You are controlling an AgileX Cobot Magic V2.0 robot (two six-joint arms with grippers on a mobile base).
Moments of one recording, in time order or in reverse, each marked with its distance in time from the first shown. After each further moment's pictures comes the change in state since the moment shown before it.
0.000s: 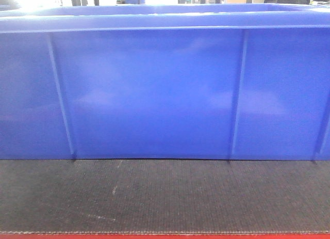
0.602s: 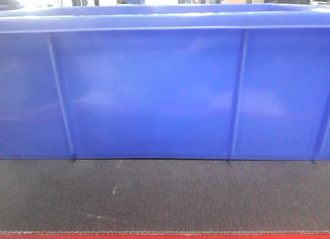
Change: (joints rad) left arm 0.000 0.000 0.000 0.000 -0.004 0.001; right arm 0.000 0.000 0.000 0.000 0.000 0.000
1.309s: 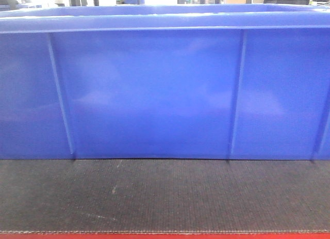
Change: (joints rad) left arm 0.000 0.000 0.000 0.000 0.000 0.000; right arm -0.298 -0.021 0.177 0.258 -0.112 -0.245
